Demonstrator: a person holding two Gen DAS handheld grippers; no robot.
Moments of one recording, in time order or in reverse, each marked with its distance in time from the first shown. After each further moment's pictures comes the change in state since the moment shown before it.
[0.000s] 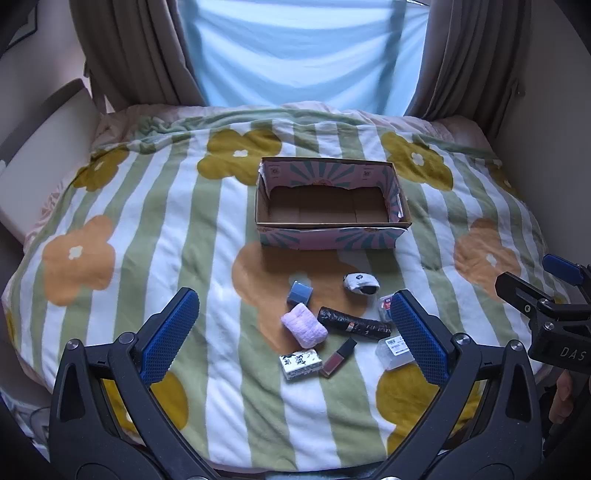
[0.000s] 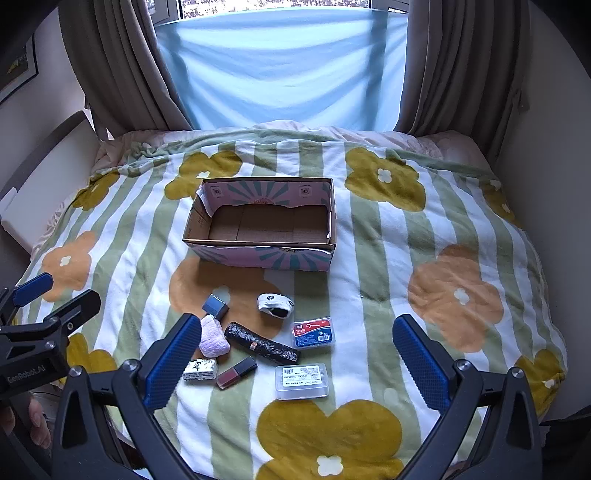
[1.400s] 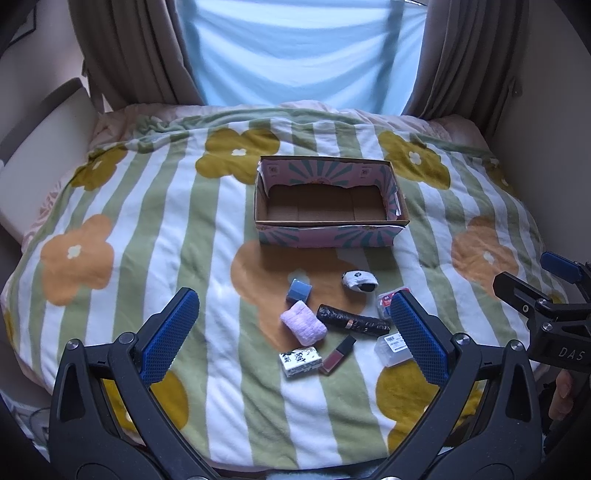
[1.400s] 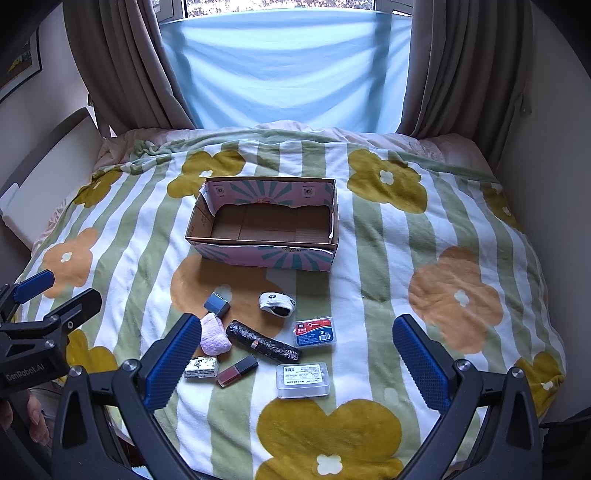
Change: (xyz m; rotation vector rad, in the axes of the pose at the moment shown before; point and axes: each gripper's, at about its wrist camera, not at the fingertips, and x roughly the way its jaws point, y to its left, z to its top) left arm -0.004 0.001 -0.001 -0.011 0.003 -0.003; right arm -0.003 0.004 -0.003 0.026 -0.001 -0.016
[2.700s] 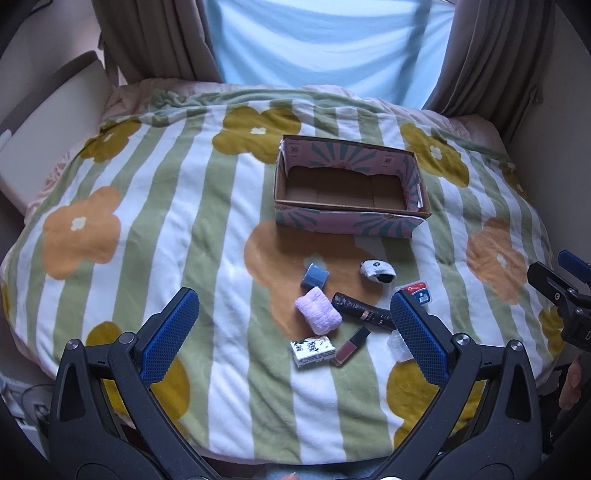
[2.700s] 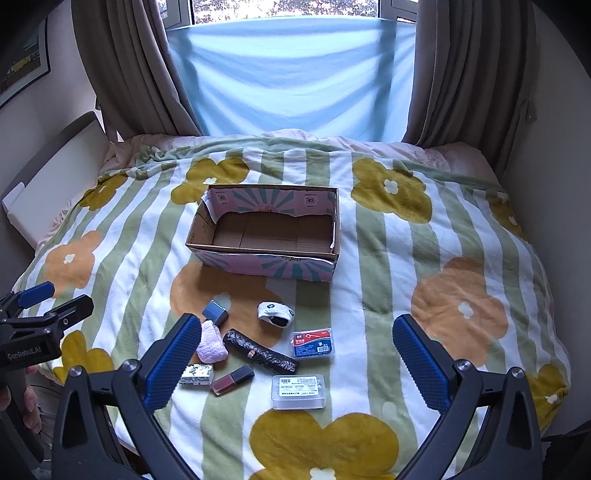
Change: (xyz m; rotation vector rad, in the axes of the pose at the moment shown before) left arm 0.026 0.029 -0.014 -0.099 0.069 0.034; right arm 0.016 -0.018 -0.007 0.024 -0.023 0.017
